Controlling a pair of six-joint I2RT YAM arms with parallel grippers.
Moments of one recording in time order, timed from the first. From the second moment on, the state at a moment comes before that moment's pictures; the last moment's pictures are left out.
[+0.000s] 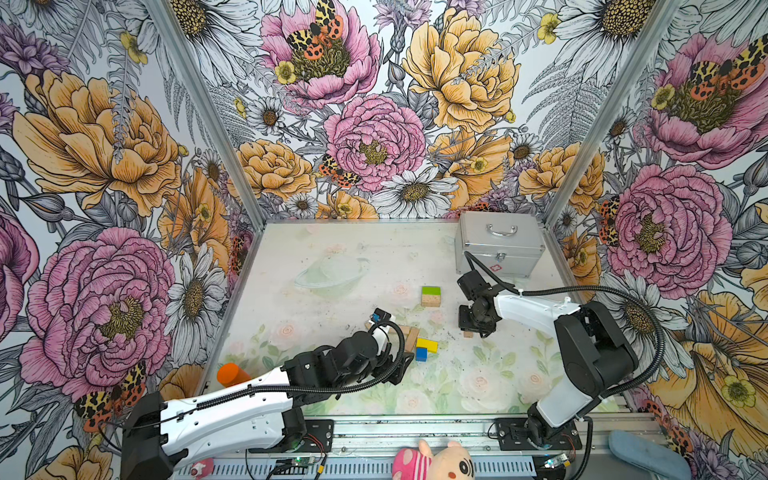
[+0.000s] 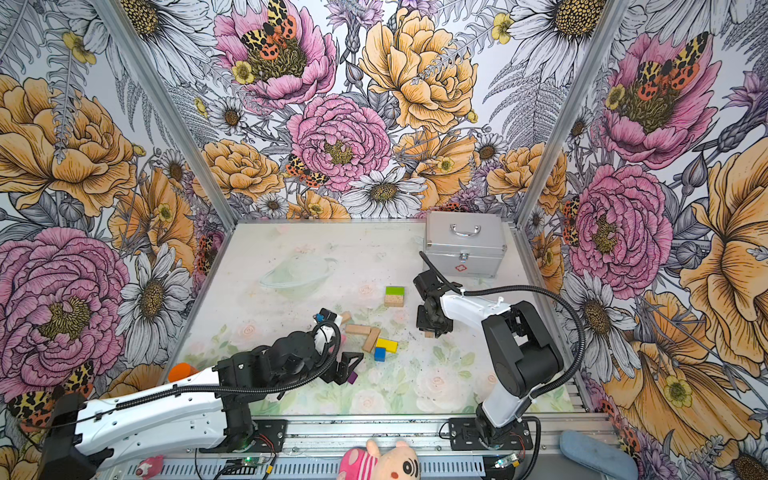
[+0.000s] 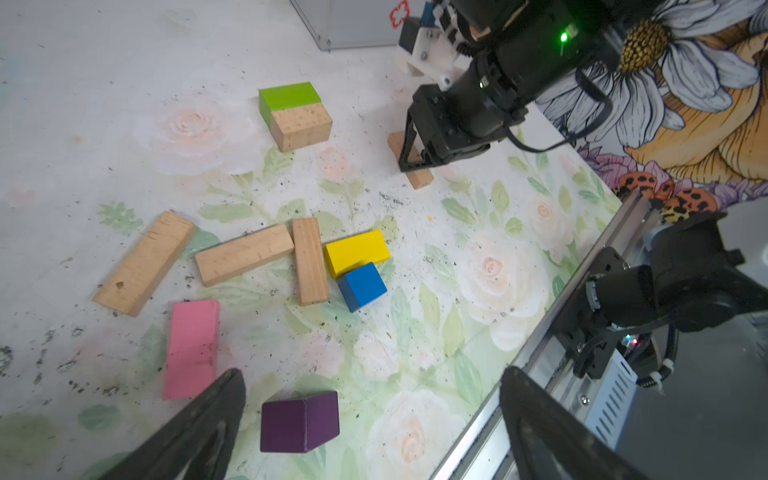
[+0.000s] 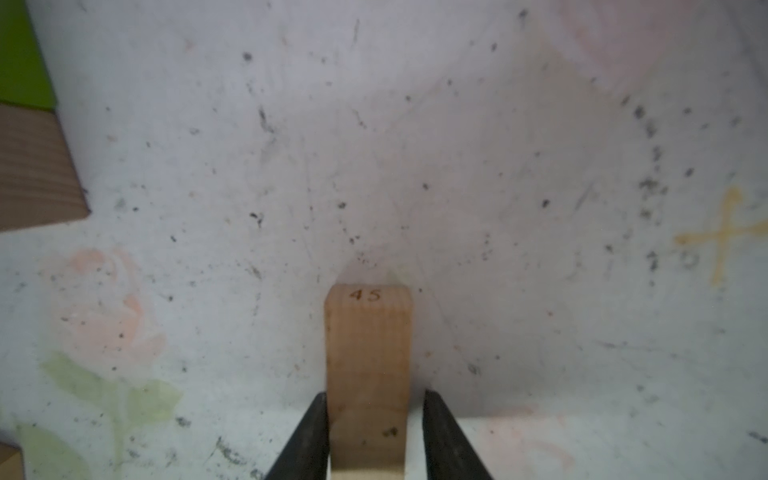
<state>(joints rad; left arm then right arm) -1.13 0.90 0.59 -0.32 -0.17 -0.52 0.42 1.66 0.94 -0.67 0.03 0.56</state>
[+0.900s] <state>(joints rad) -1.07 0.92 0.63 -0.37 -0.11 -0.43 0.52 1.83 1.41 -0.76 0.02 0.56</state>
